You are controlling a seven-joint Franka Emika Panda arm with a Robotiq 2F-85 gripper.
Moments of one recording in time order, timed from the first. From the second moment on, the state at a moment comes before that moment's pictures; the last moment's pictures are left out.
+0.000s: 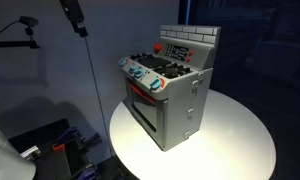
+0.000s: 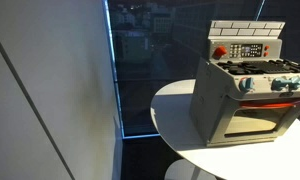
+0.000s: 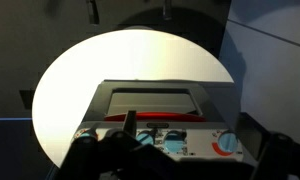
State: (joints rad) arm 0.01 -0.97 0.08 -2.62 0.09 1.84 0.16
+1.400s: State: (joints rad) arm -0.02 -0.80 0.07 -2.46 0.09 1.85 0.17
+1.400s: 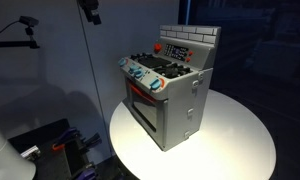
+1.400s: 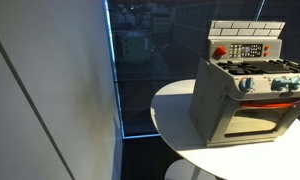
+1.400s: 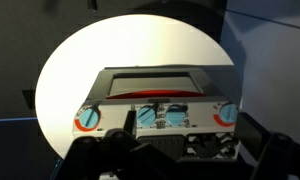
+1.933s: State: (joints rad) arm -0.08 -0.60 0.08 -2.31 0.04 1.96 0.26
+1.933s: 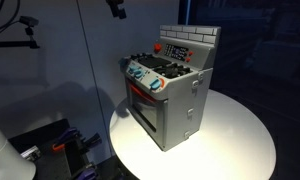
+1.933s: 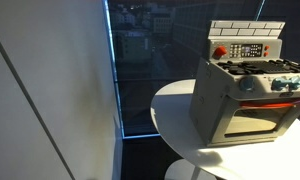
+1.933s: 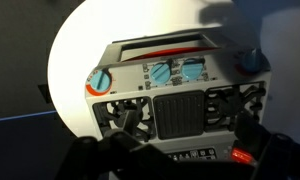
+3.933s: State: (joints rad) arm -0.17 -0.19 0.00 -2.09 -0.17 2.14 0.64
